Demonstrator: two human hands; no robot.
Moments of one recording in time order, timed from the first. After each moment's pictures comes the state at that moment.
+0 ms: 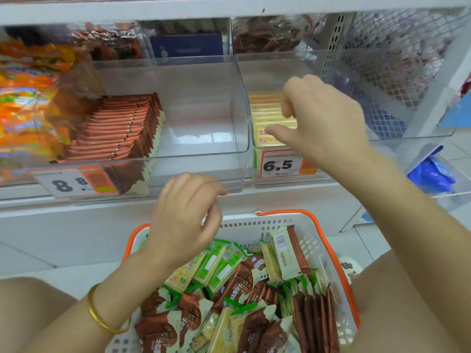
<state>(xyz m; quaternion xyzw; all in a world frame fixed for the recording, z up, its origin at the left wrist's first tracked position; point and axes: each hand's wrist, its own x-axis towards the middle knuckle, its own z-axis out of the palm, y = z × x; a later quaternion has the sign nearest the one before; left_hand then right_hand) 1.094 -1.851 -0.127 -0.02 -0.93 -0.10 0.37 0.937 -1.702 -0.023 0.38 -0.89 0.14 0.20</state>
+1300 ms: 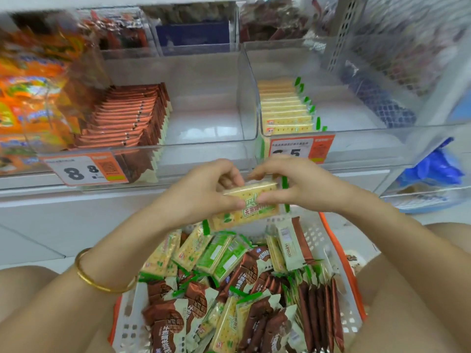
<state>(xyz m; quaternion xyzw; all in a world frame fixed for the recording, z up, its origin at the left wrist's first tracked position) 1.076 -1.852 -0.092 0.10 -0.91 -0.41 0.01 0.952 -1.691 -0.095 0.55 -0.79 0.24 -0.14</state>
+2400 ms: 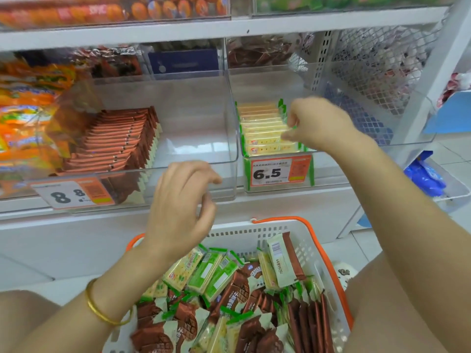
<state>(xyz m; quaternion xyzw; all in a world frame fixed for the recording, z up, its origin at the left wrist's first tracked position) 1.080 -1.844 -0.106 0.00 -0.92 -0.14 0.38 0.879 -1.697 -0.023 0.32 -0.94 0.09 0.04</state>
